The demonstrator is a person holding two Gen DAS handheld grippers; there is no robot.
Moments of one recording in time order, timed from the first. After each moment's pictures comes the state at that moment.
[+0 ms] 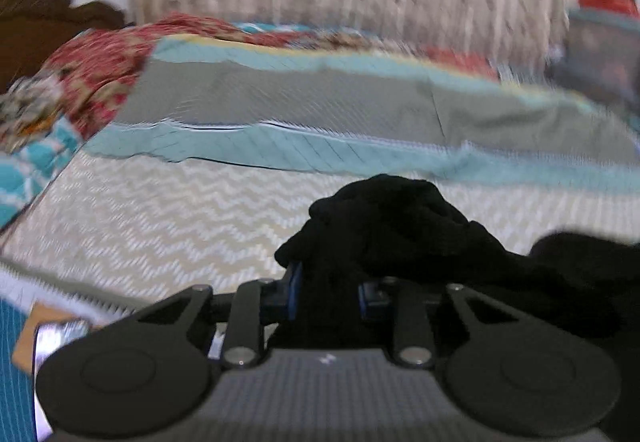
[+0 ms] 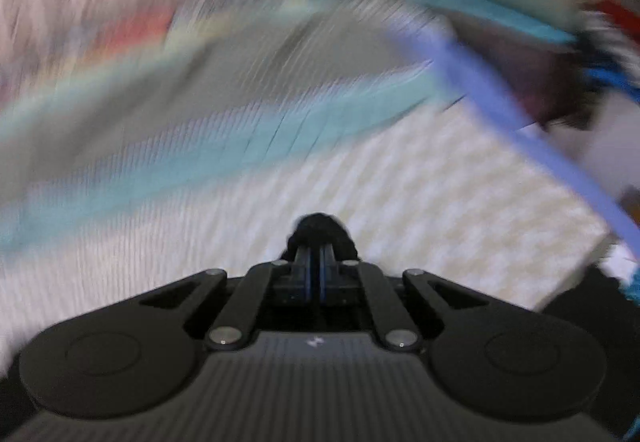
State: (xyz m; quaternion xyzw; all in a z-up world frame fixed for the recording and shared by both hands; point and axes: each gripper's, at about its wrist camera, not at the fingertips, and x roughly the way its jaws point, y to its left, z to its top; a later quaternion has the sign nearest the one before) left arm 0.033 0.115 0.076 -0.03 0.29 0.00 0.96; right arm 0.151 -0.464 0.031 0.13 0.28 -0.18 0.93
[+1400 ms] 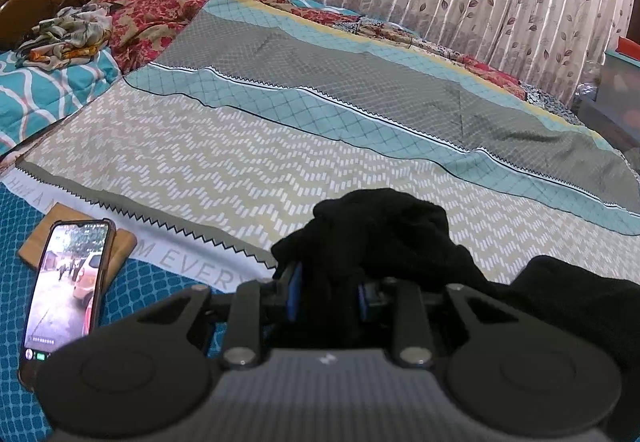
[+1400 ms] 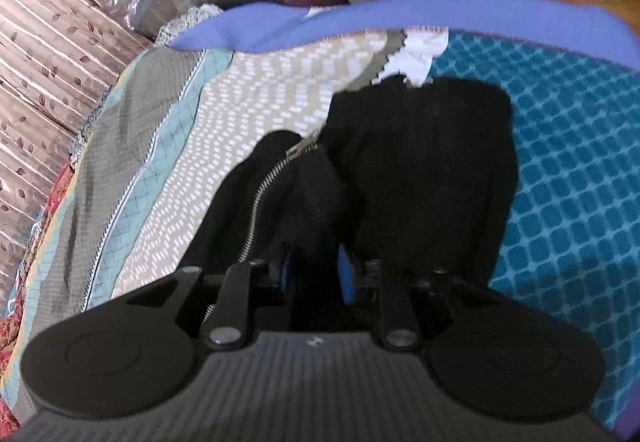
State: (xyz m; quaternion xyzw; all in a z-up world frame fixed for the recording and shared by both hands) left arm 0.002 0.121 0.065 -0.11 0.32 0.04 0.94; right arm 0.014 -0.583 -0.032 0.42 0.28 -0.24 0.83
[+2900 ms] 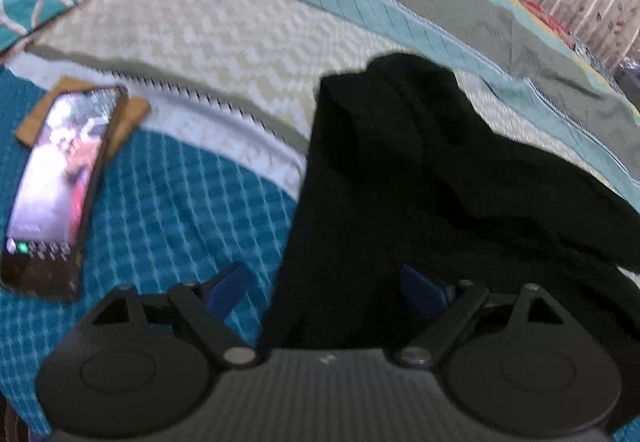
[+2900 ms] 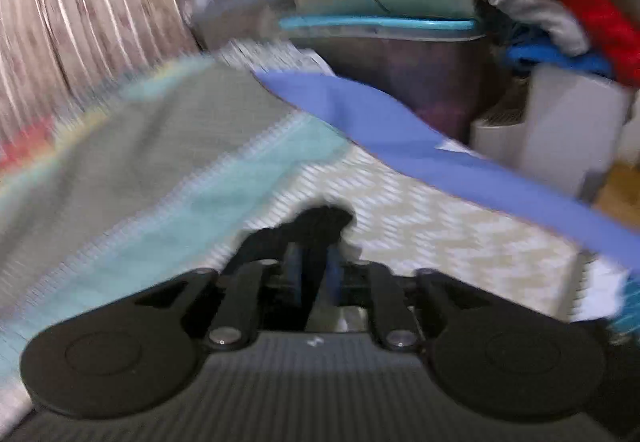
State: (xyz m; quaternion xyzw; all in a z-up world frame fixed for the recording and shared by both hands) left arm 0.003 0.138 0.019 -0.17 0.45 0.05 0.87; right arm 0.190 -0.534 0.020 0.16 0.27 -0.30 0.90
